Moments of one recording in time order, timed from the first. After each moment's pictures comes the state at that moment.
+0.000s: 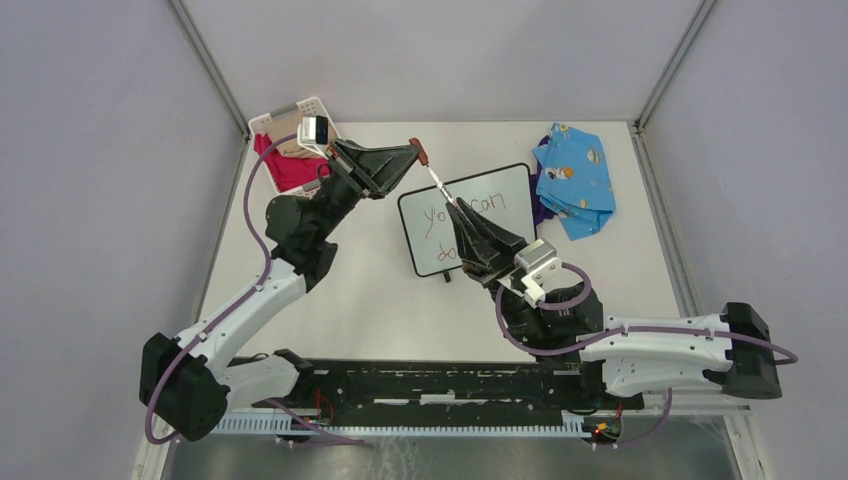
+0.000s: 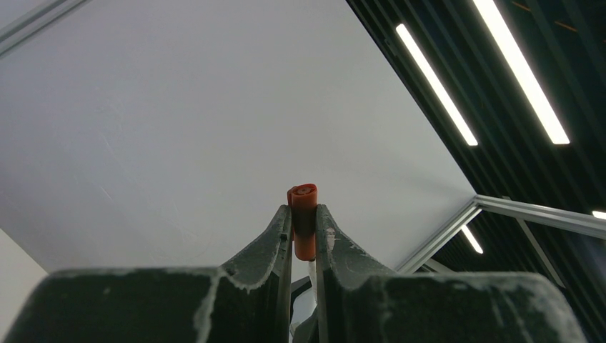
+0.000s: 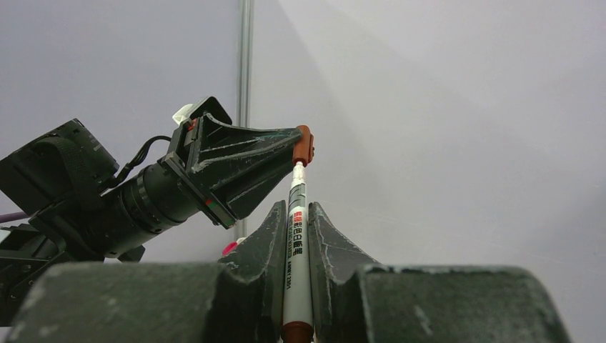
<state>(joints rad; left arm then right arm) -0.54 1.14 0.88 0.91 0.34 -1.41 1.39 1.09 0.77 1.17 0.58 -0.63</state>
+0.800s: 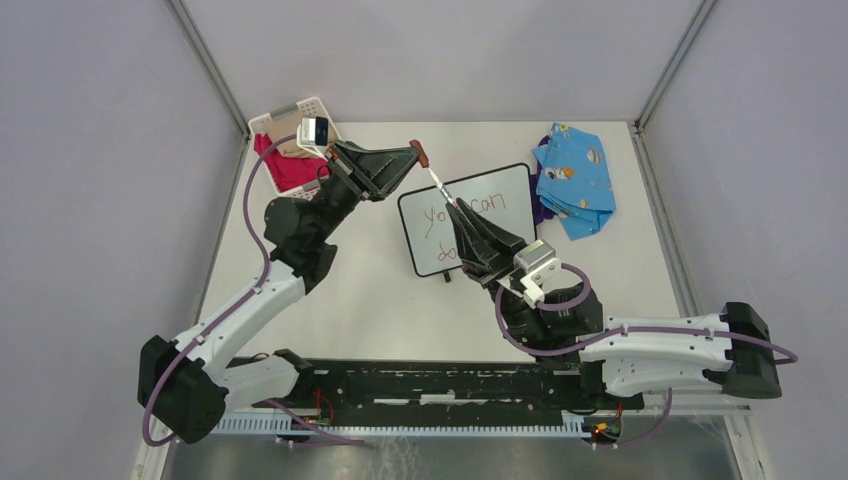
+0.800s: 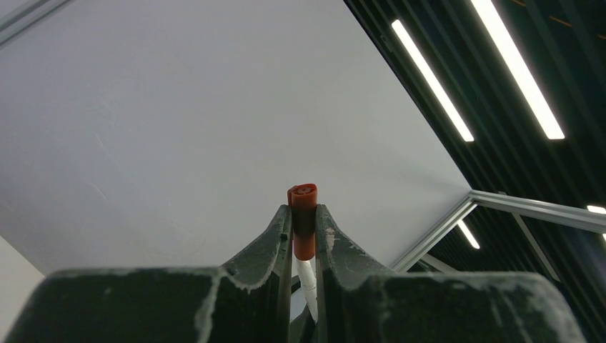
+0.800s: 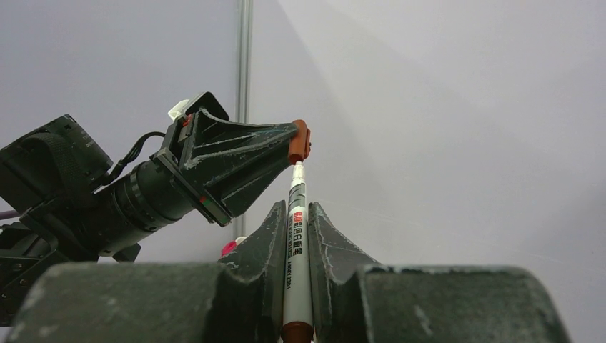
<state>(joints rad) -0.55 1.13 0.88 0.91 0.34 -1.41 1.39 1.10 0.77 1.17 0.59 -0.64</state>
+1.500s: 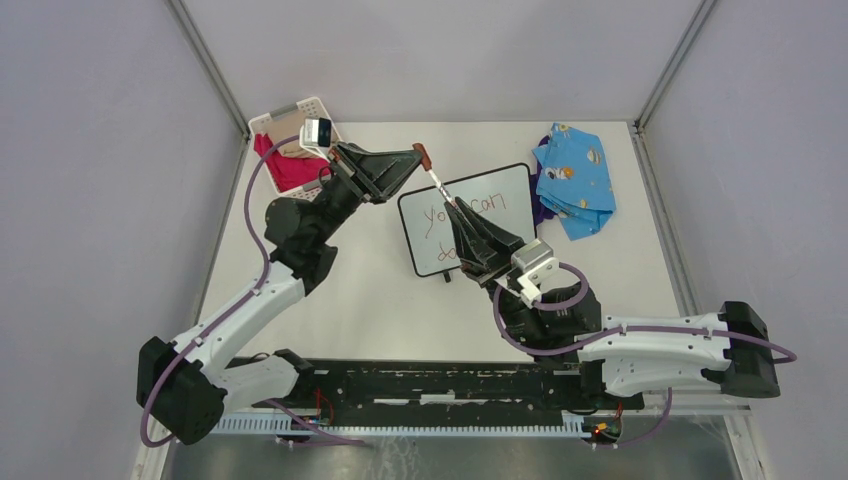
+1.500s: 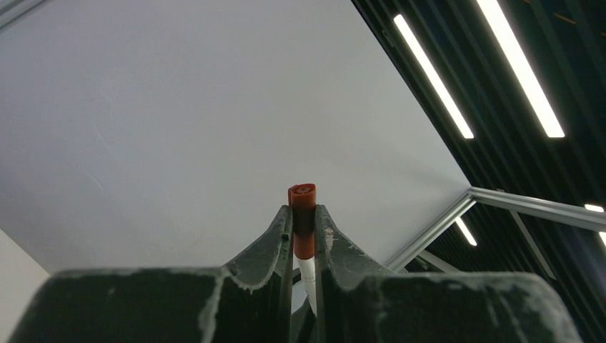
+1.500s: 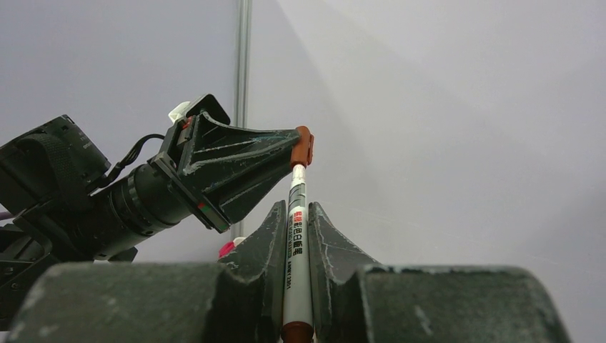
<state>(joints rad) -0.57 1.12 0.88 0.89 0.35 -1.41 1.40 1.11 0.78 1.17 0.59 -0.65</state>
